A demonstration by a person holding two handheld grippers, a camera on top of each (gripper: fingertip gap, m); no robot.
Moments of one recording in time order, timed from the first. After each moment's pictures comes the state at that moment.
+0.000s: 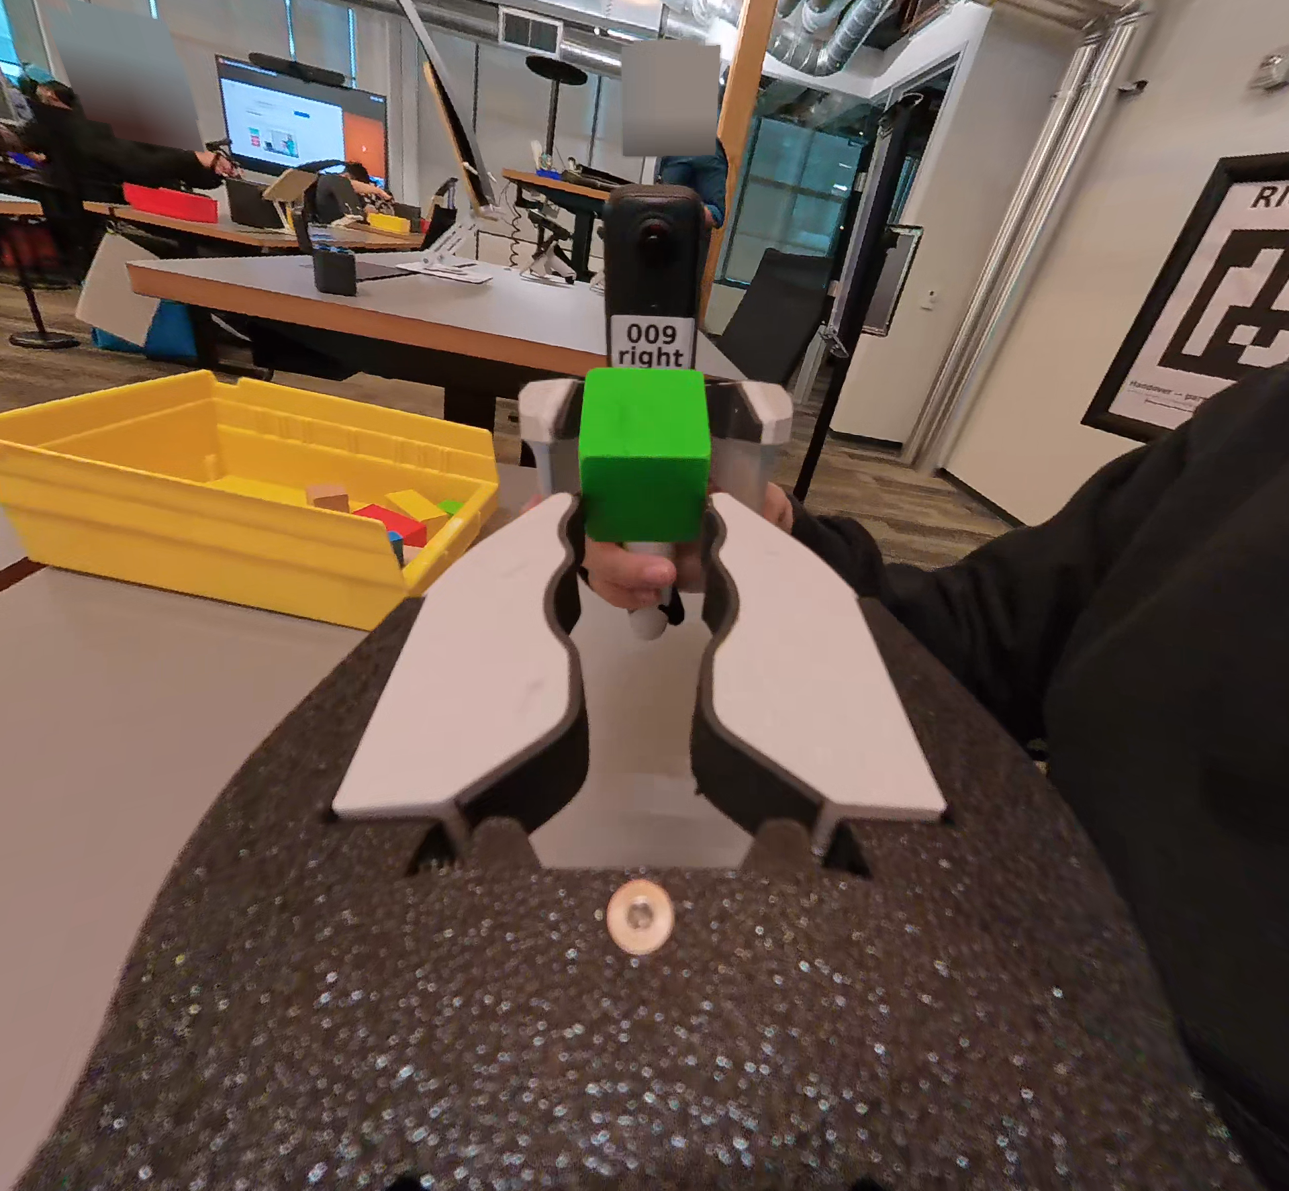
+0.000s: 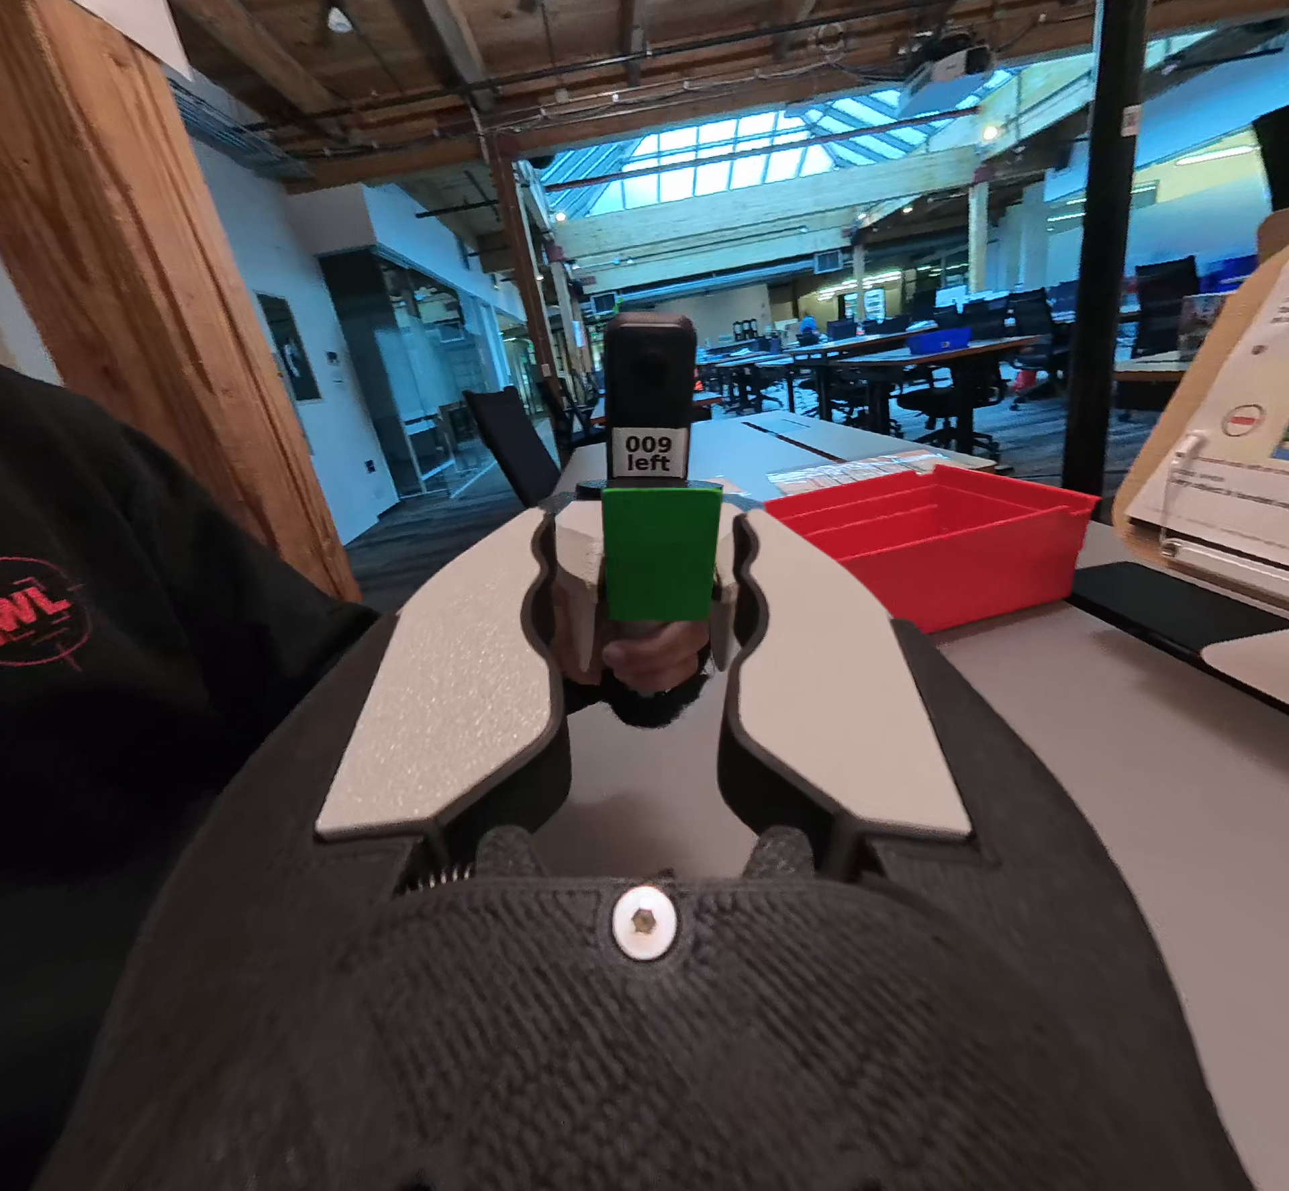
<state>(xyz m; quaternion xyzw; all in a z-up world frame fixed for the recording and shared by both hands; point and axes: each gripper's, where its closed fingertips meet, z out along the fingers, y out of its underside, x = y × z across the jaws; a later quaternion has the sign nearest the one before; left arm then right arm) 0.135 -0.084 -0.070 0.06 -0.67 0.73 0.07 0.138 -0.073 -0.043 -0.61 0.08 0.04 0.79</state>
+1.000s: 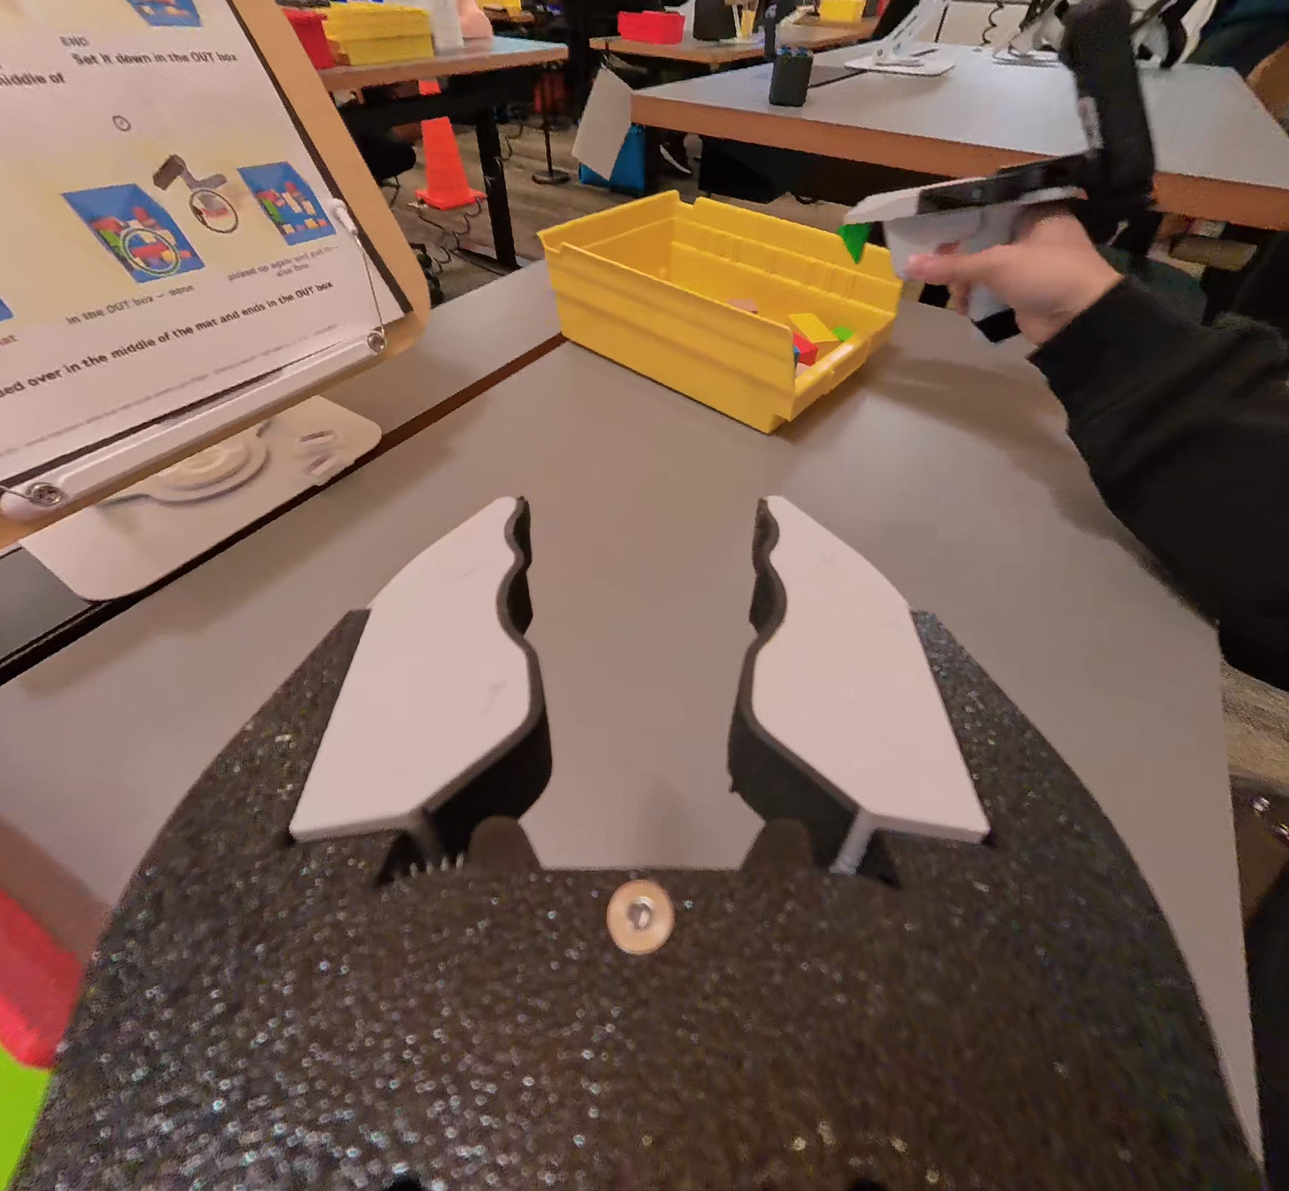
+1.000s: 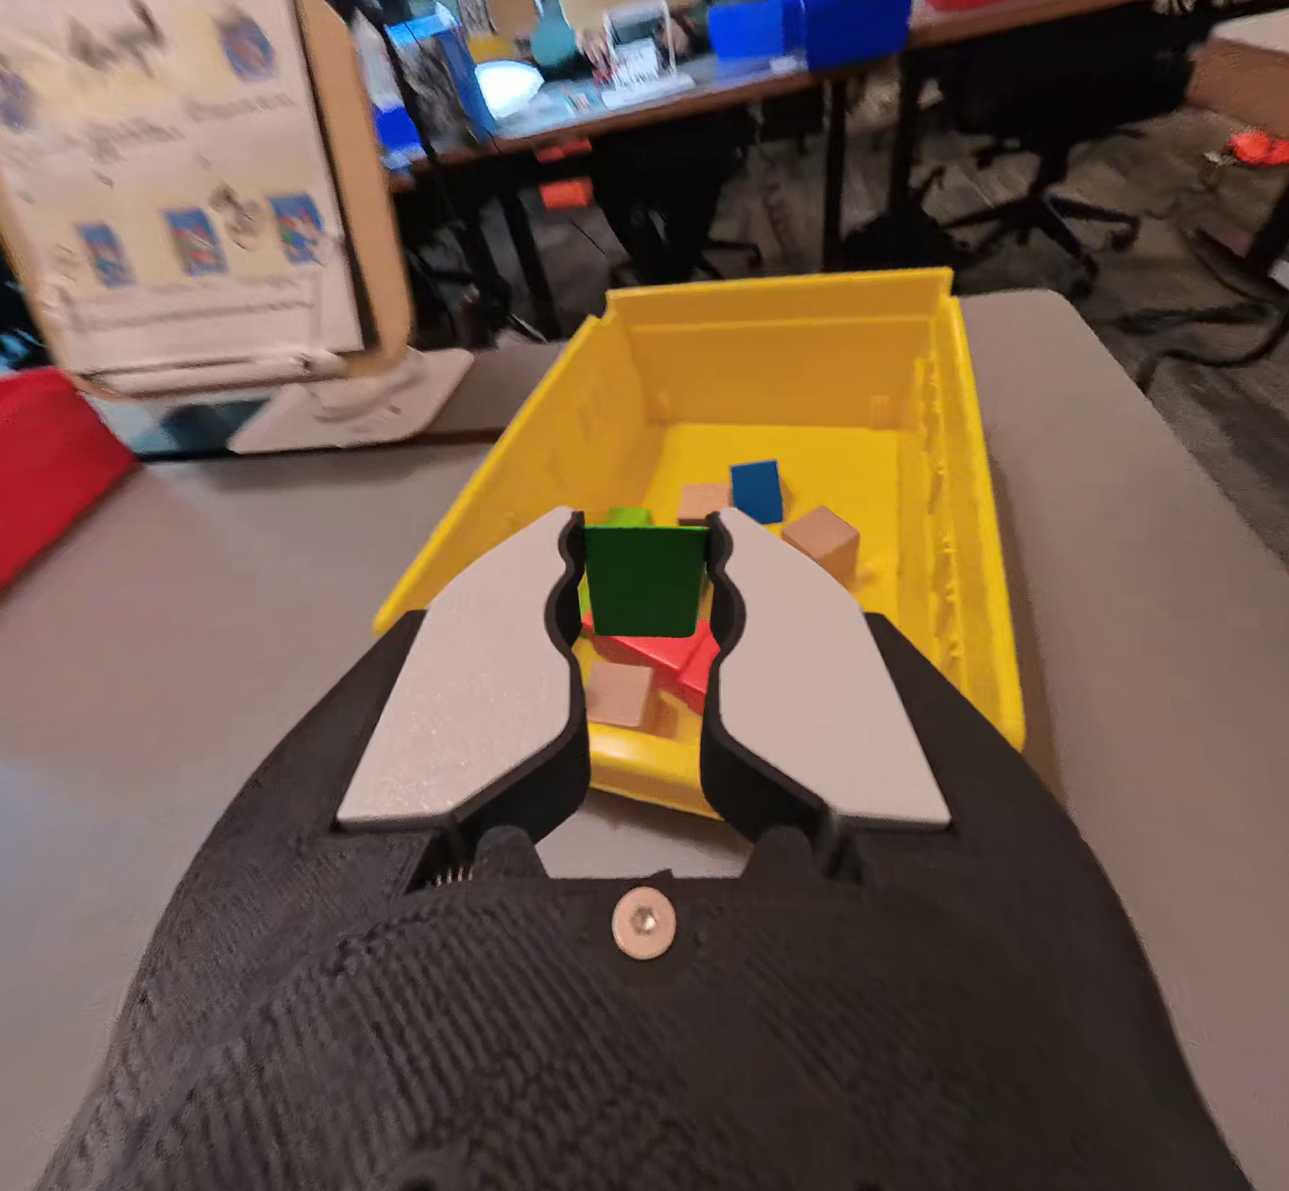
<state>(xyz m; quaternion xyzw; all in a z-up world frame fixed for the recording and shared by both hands) 0.209 0.028 -0.111 0.25 -0.75 0.59 -0.18 0.292 -0.369 -0.142 -0.57 0.54 -0.33 0.52</state>
